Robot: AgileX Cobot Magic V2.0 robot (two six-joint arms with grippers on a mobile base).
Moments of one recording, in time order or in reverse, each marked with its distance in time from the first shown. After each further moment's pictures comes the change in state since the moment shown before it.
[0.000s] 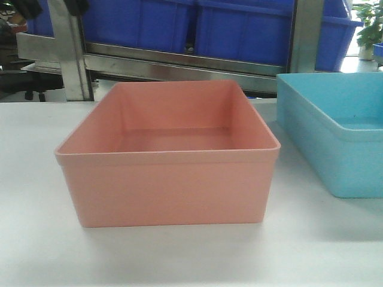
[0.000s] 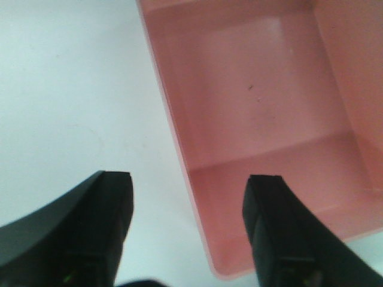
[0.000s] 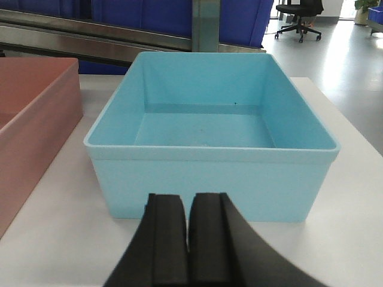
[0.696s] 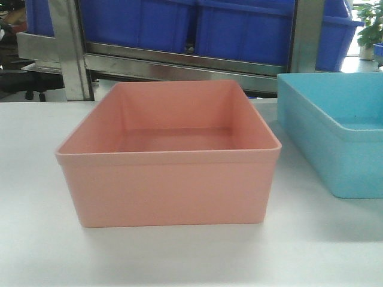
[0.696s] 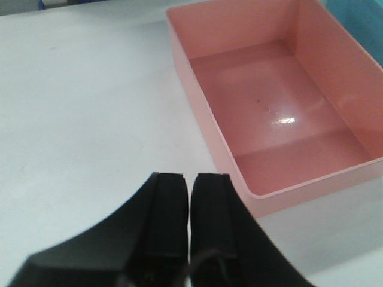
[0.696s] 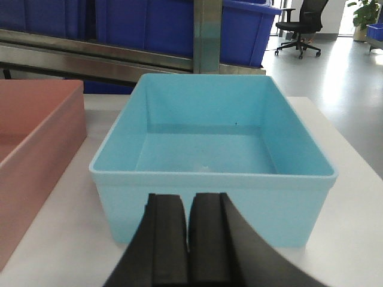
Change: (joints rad) left arm 0.000 -0.782 0.789 0.081 -0.443 0.014; right arm 0.000 0.000 -0.044 0.000 -0.014 0.000
